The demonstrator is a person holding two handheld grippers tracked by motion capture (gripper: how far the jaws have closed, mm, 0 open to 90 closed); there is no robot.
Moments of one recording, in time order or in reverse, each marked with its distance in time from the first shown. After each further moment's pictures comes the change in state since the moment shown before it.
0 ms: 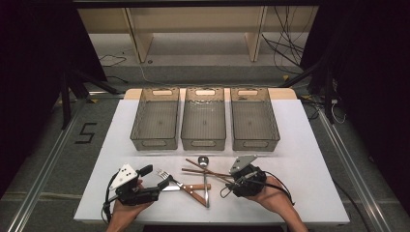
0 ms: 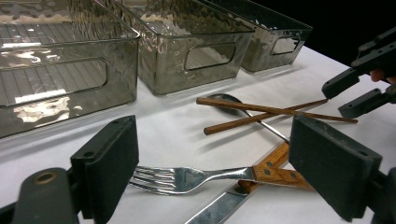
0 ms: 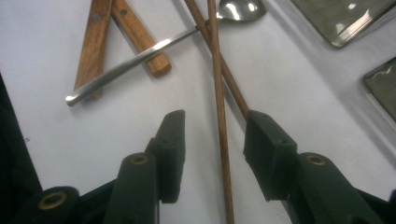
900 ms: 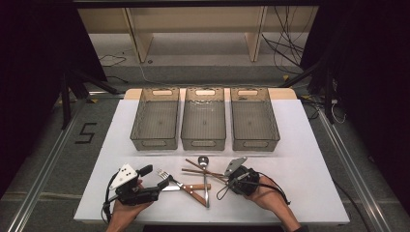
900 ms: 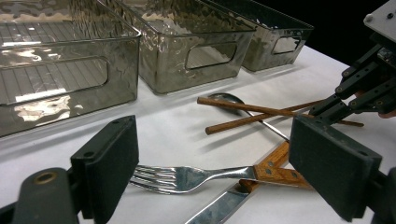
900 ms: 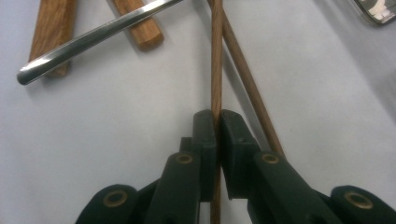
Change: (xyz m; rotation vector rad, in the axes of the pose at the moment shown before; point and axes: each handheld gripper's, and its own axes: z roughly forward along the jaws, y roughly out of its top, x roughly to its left) left arm 0.000 0.000 0.000 0.001 0.001 -0.003; right arm -0.001 -0.001 0.028 0.081 -0.002 -0.063
